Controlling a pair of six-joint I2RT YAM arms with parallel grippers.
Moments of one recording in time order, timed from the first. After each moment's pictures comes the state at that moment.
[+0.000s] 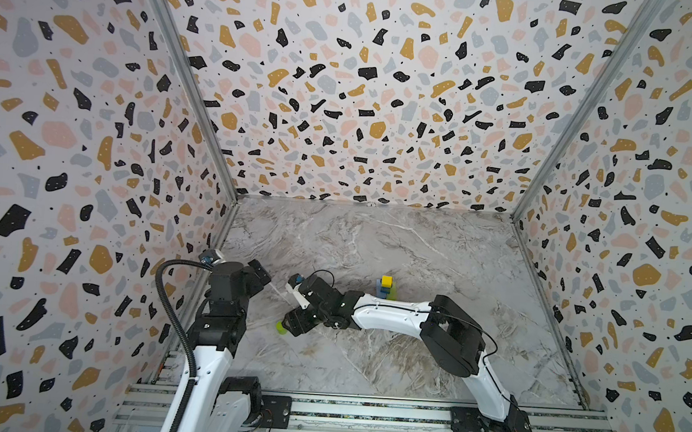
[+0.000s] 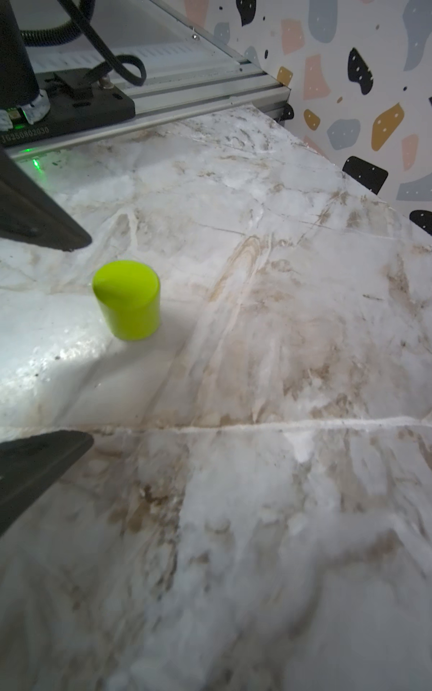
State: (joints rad) left arm 0.06 0.72 0.64 -0.46 -0.21 -0.57; right arm 1.16 2.21 1.65 -0.20 -0.19 0.42
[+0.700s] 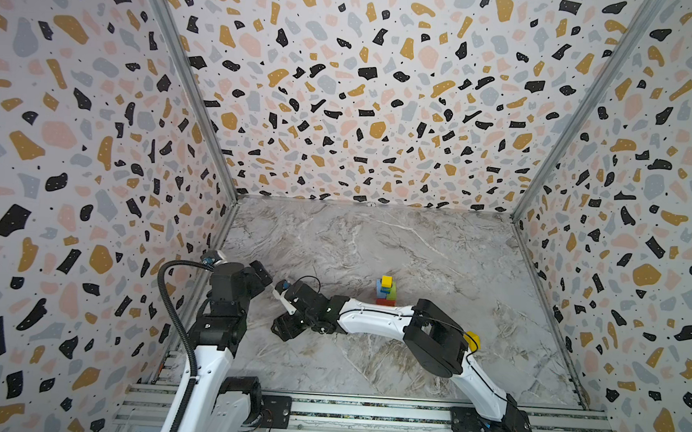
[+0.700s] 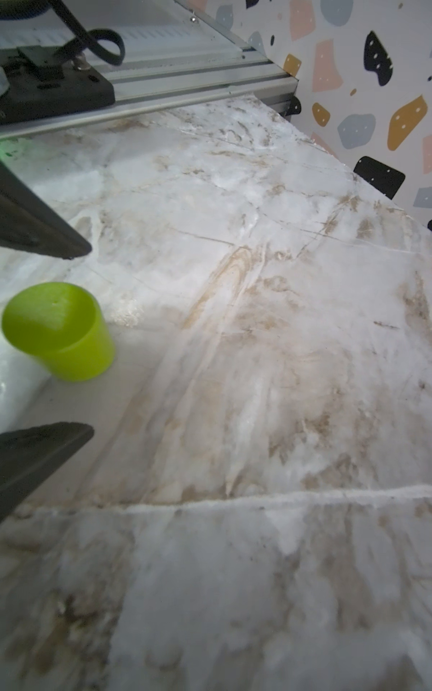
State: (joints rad) left arm 0.06 0.72 0.63 -0.45 -0.19 -0.57; right arm 1.20 2.34 1.79 -0.22 -0.18 0.42
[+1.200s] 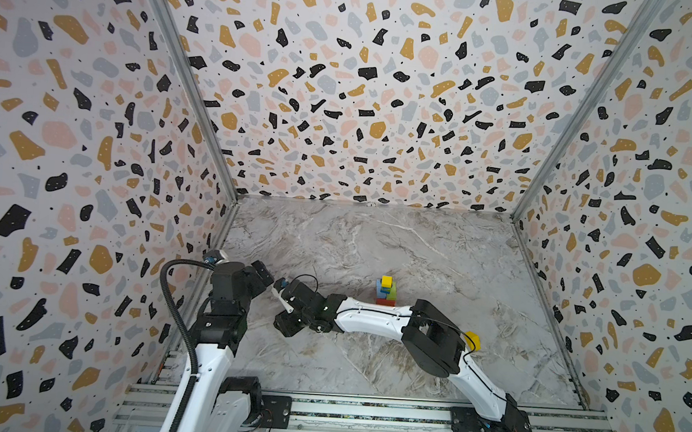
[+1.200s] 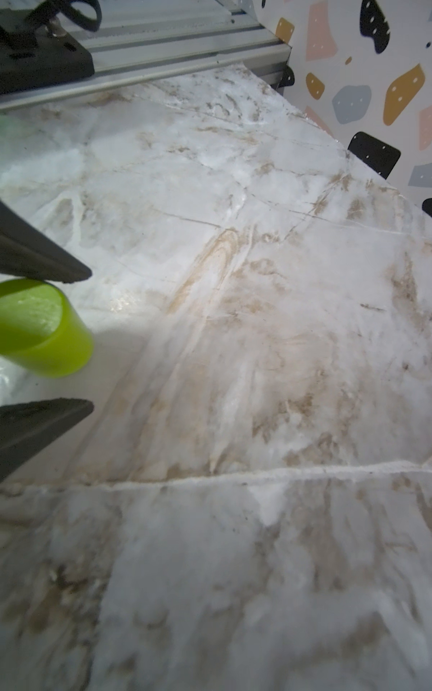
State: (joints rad) left arm 0.06 0.74 0.63 -0.45 -0.16 -0.57; right arm 1.21 2.36 1.84 -0.27 -0.12 0.41
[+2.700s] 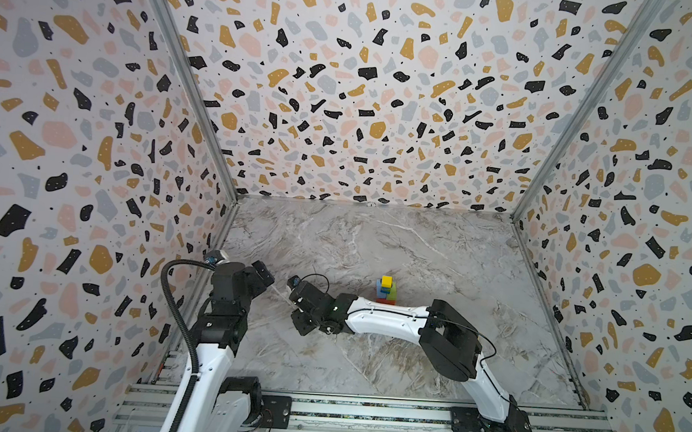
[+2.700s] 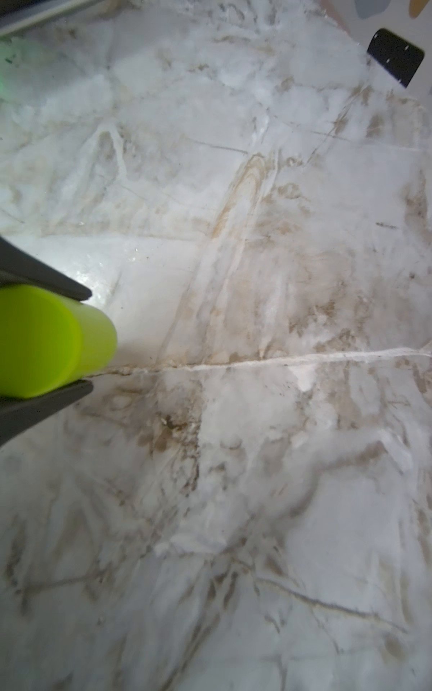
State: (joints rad) left arm 0.06 0.74 0.62 -0.43 -0.16 -0.57; right arm 1.19 2.20 1.71 -0.38 0.08 0.38
